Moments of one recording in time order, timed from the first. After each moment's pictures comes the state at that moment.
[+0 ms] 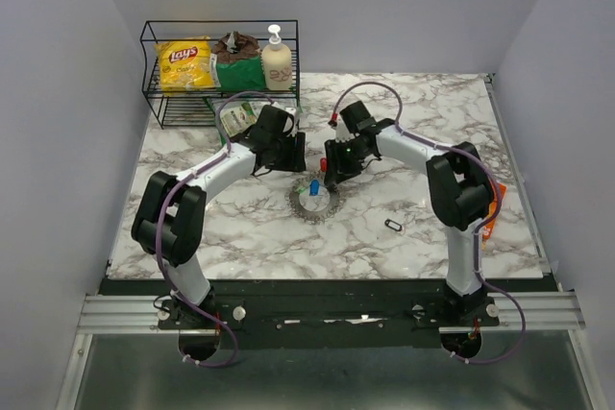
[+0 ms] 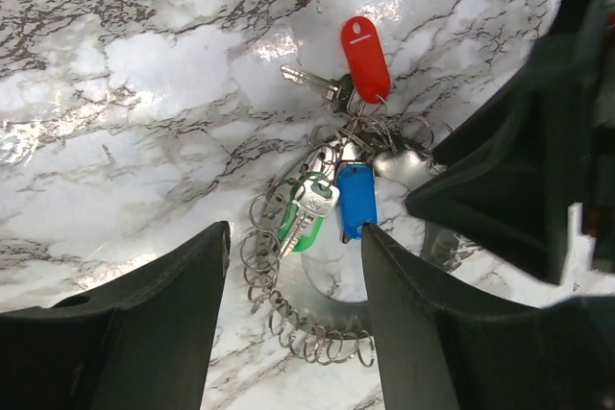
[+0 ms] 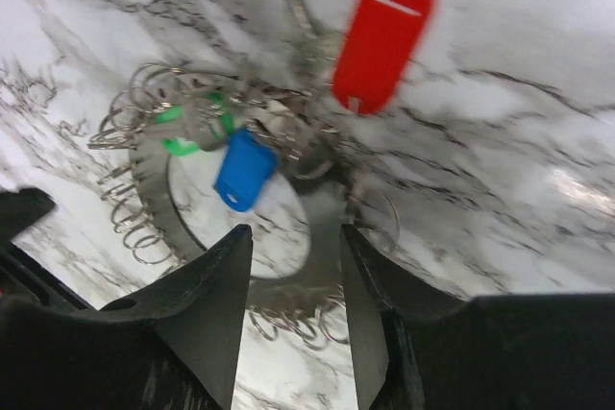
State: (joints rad) left arm -0.46 1.72 1.20 -0.33 0.14 -0.32; right arm 0.54 2.09 1.54 -0.58 -0.38 0.27
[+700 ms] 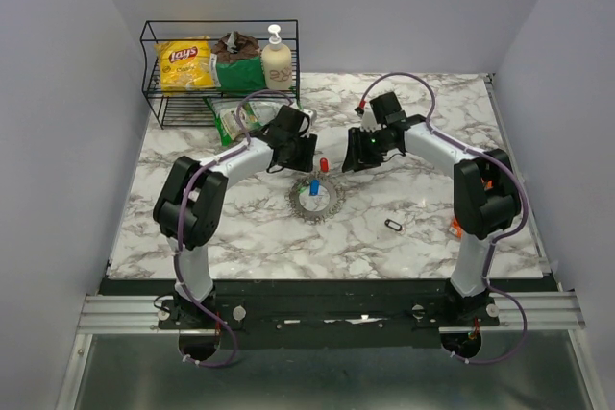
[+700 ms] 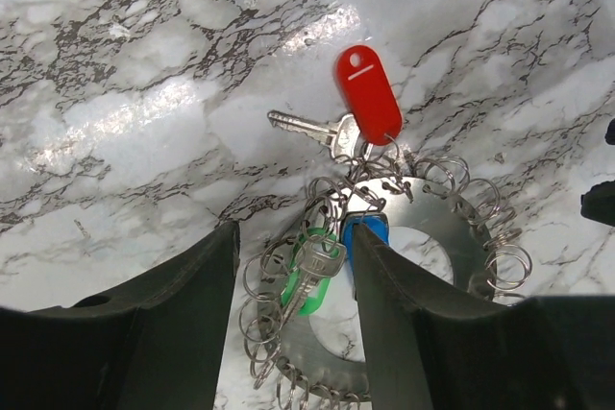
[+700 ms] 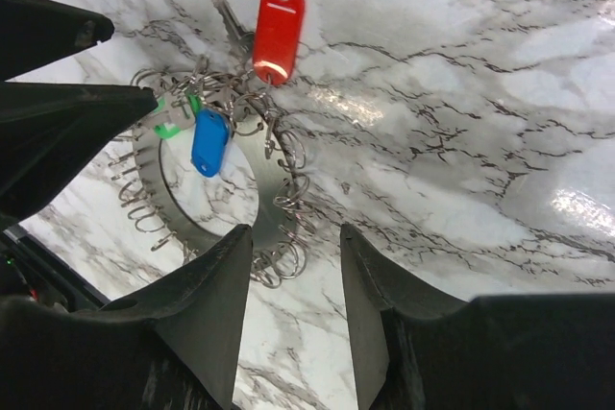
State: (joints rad) left arm -0.51 1.88 1.29 -0.31 0.10 -0.24; right arm 0.39 1.92 1.41 -0.52 -0.42 0.27
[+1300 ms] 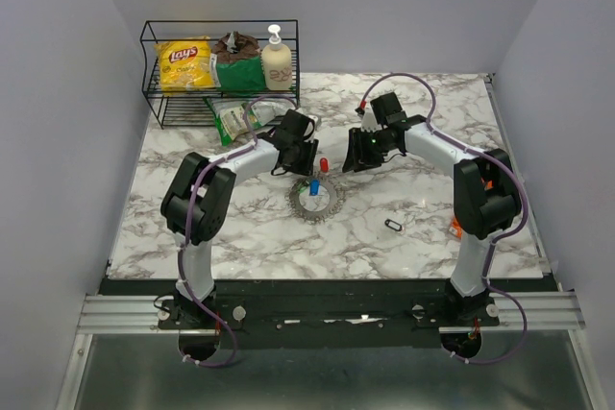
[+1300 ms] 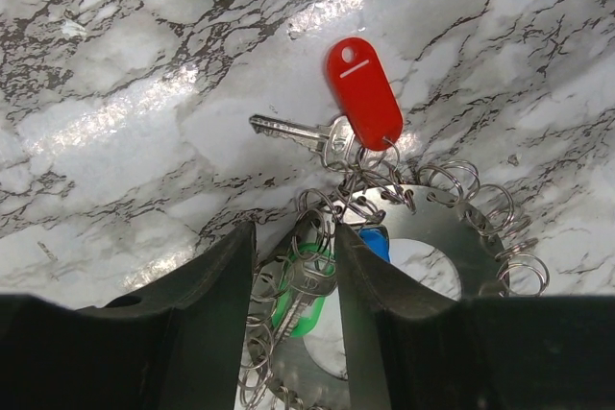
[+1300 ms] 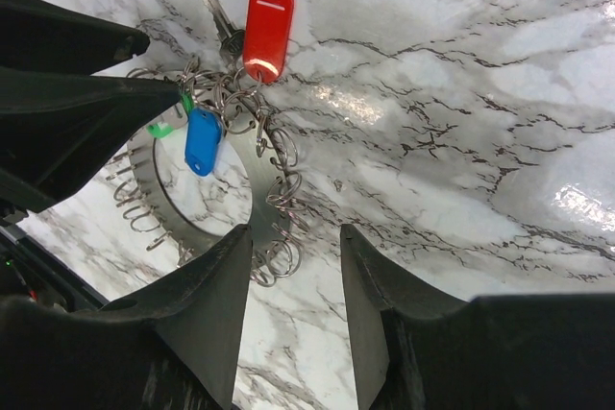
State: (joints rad) left arm -0.53 1.94 1.32 -0.31 0.10 -0.23; right arm 0.38 1.92 1.40 -0.52 -0.42 0.27
